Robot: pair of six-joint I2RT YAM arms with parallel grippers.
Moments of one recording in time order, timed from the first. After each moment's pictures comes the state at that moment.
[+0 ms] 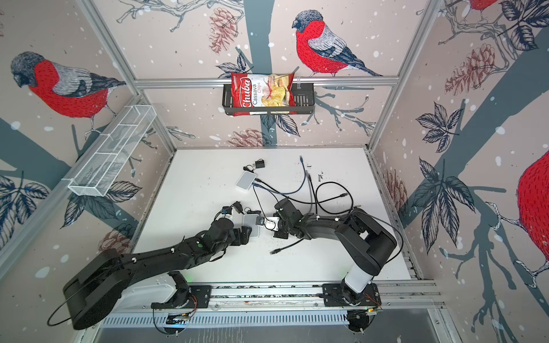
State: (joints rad) left arm -0.79 1.19 0.33 0.13 -0.17 -0.69; right arm 0.85 1.67 0.73 0.07 -0.19 -0.76
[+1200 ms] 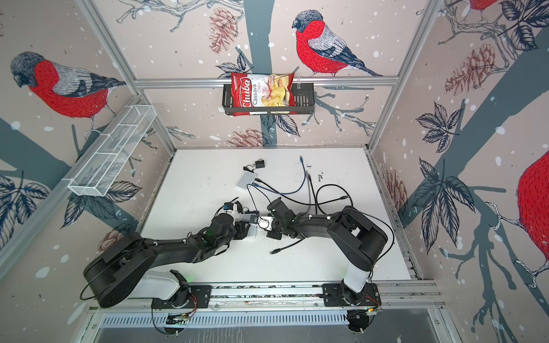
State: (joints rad) left arm -0.71 1.39 0.33 0.39 -0.06 -0.67; right arm 0.91 1.73 0.80 0.06 -0.18 -0.62
